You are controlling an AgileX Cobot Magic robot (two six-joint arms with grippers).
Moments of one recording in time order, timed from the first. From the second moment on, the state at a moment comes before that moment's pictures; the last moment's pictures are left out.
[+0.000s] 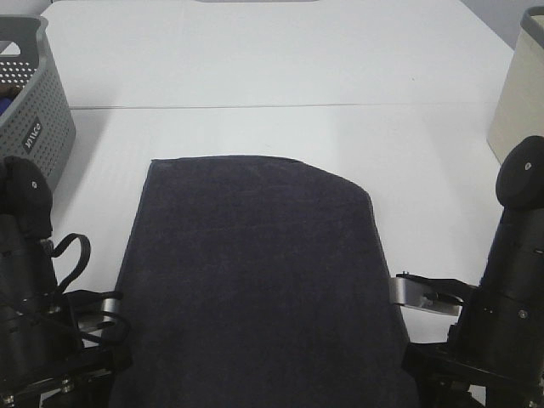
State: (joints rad) left arm -0.32 2.03 -0.81 -0.59 1.20 0.21; right arm 0.29 1.84 -0.65 0.51 1.07 -0.34
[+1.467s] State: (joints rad) left arm -0.30 1.70 -1.36 -0.13 1.07 0.02; right arm 0.08 1.43 -1.07 0.25 0.89 -0.19
